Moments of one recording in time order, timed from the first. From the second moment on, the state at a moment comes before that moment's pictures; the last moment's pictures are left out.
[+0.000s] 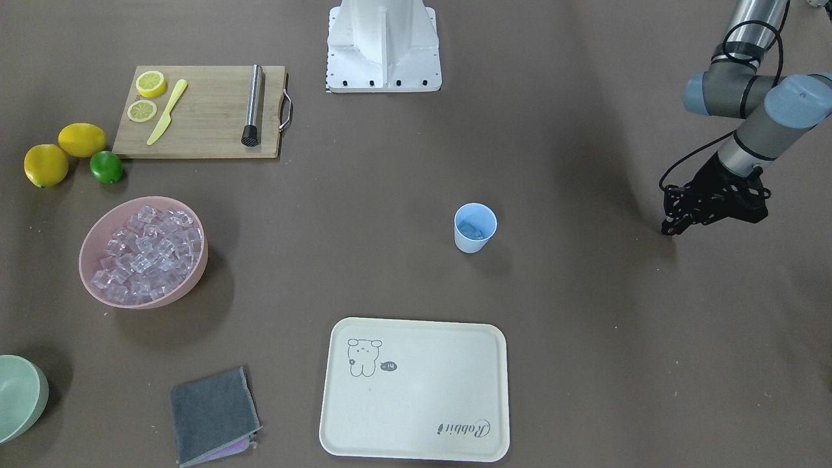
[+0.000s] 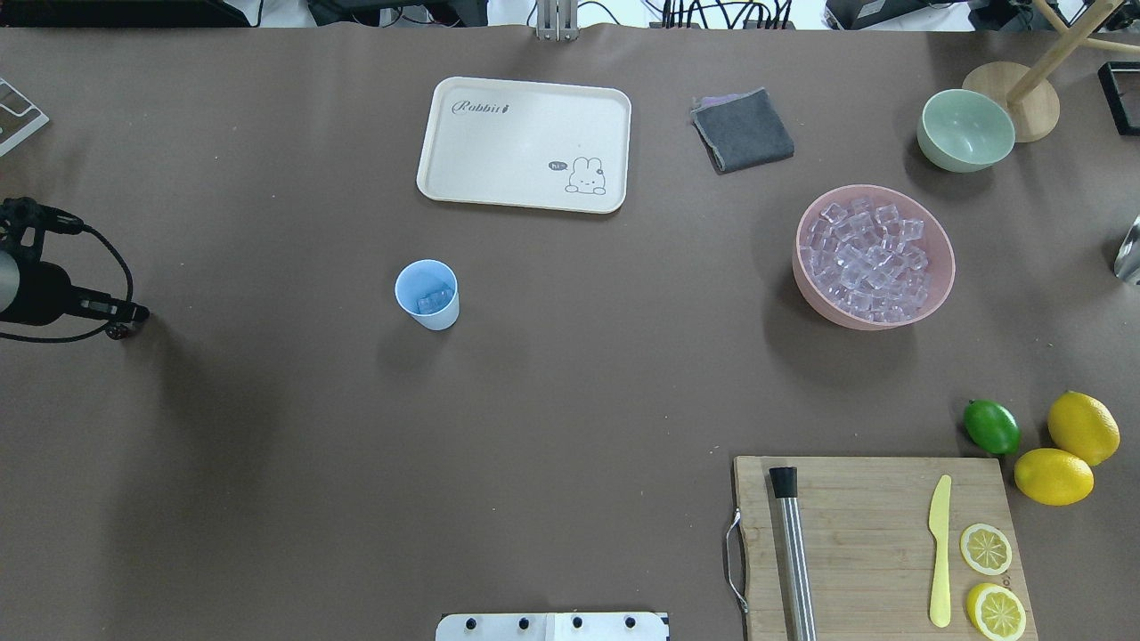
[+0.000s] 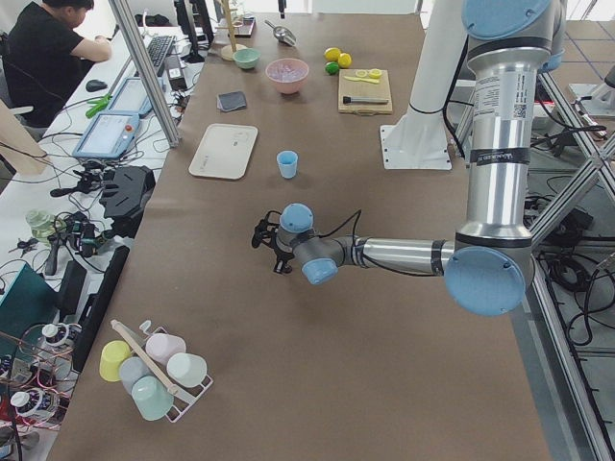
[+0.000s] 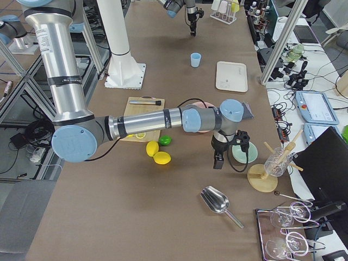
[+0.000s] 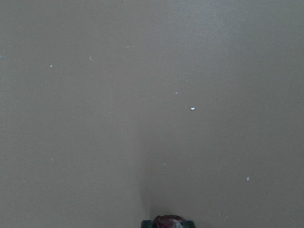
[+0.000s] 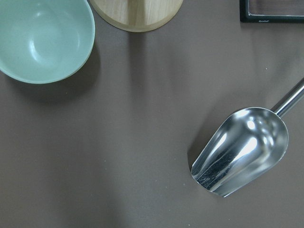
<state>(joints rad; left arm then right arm) -0.94 -1.59 -1.49 -2.49 -2.11 -0.73 1.43 -1.38 1.57 -1.66 2.24 0.21</state>
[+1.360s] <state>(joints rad) -0.81 -2.23 -1.67 -1.77 -2.01 -1.17 1.49 -1.39 1.52 -1.64 2.28 0.30</state>
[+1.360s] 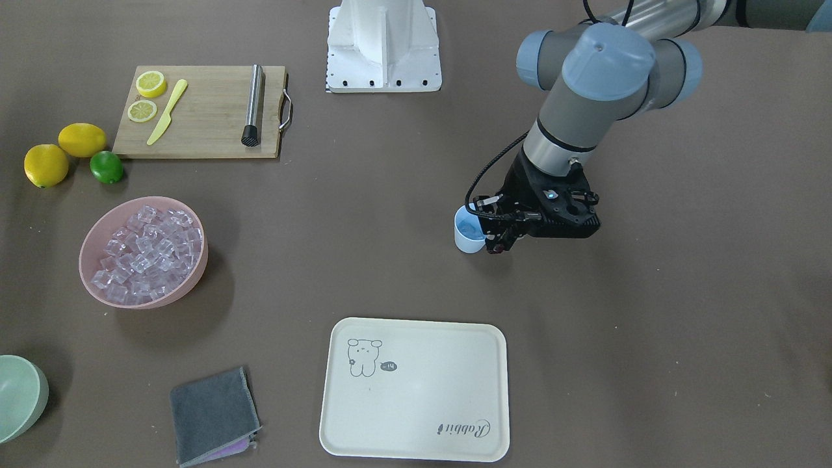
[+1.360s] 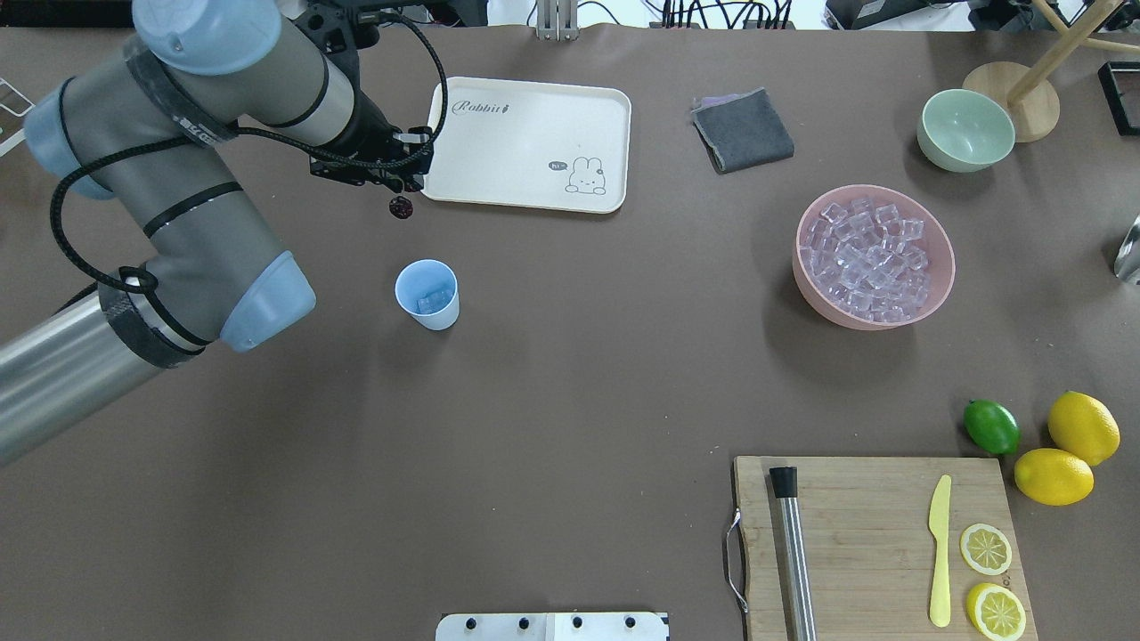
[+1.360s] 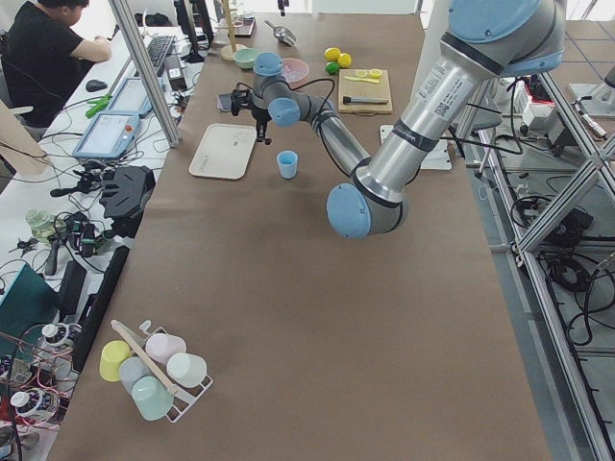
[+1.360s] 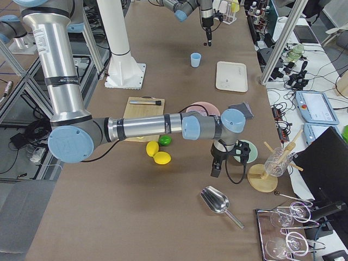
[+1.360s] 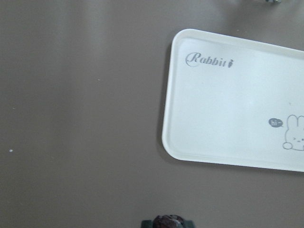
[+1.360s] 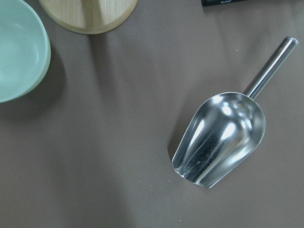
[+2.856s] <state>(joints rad) -0.75 -2.22 -1.69 -1.77 -1.94 -1.18 1.46 -1.61 1.64 -1.42 2.26 0.18</state>
